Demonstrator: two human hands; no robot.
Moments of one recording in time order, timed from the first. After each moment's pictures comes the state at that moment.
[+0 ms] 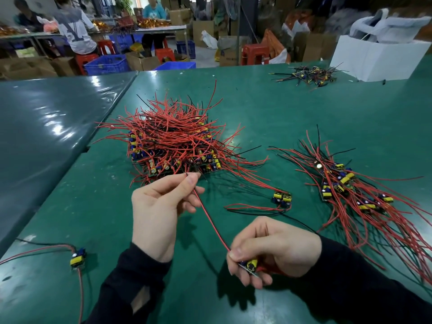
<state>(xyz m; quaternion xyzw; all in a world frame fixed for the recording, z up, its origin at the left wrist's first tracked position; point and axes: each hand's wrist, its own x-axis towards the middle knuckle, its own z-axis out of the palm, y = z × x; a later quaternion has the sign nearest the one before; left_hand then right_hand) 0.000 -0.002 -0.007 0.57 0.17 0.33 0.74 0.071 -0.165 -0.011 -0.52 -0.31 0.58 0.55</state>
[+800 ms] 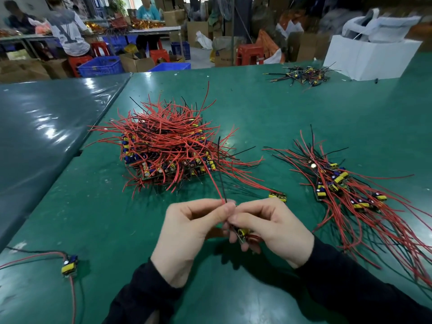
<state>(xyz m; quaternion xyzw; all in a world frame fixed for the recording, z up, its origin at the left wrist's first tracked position) 0.001 -0.031 -0.016 0.61 0.17 0.14 0.76 0.076 -0.162 -0.016 -0.64 -0.30 0.32 0.63</state>
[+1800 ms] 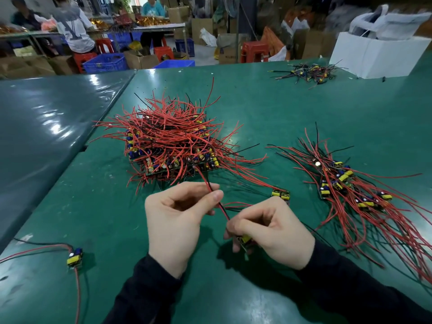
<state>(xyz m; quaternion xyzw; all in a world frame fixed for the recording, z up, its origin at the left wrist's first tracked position) 0.001 -0.027 -0.014 0.66 0.13 0.36 0.65 0.066 -0.161 -0.016 -0.67 -0.34 0.28 0.60</state>
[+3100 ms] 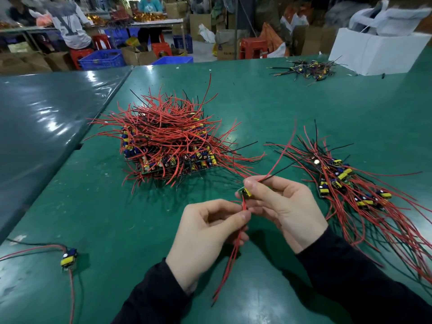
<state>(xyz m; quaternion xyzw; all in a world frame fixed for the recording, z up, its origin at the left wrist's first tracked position) 0.001 -0.047 -0.023 0.65 0.14 0.10 0.74 0.087 -0.161 -0.013 -0.56 -0.12 0.24 0.78</state>
